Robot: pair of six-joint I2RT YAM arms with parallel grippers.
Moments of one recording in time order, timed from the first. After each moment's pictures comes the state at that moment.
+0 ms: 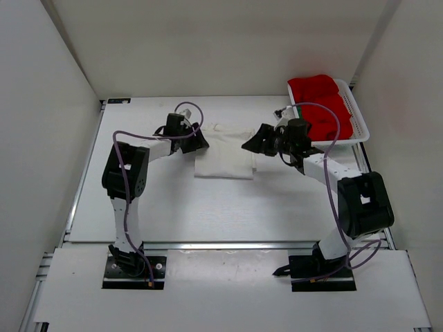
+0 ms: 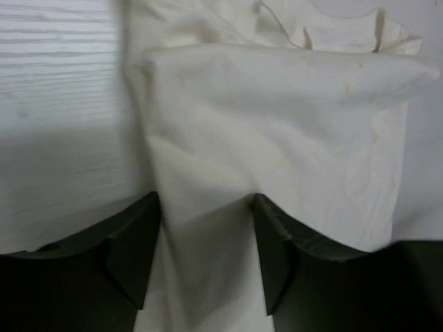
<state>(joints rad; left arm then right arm) -0.27 2.06 1.30 0.03 0.28 -0.53 0.26 1.60 0.96 0.22 -0.59 0.58</state>
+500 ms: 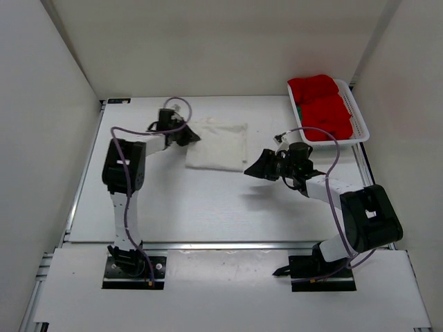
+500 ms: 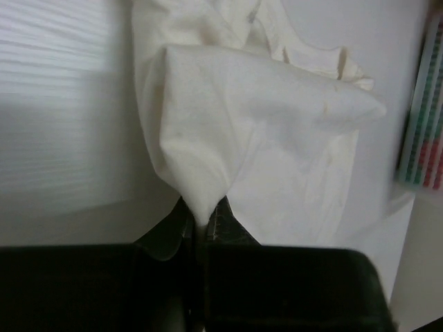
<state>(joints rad) -0.24 2.18 1.45 0.05 0.36 -0.67 0.29 1.48 0.64 0.32 -0.64 0.61</state>
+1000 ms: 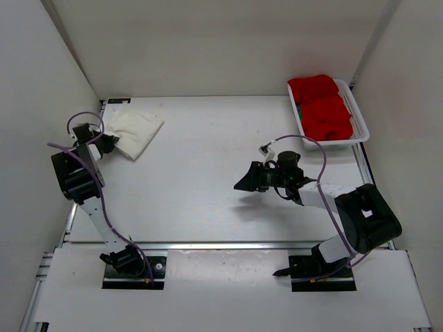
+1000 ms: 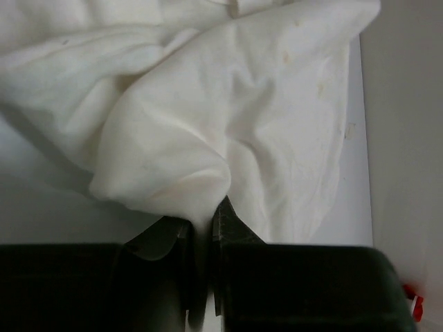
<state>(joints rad) 0.44 2.10 1.26 0.20 0.28 -0.86 0.41 1.48 0.55 0.42 -0.72 0.64</state>
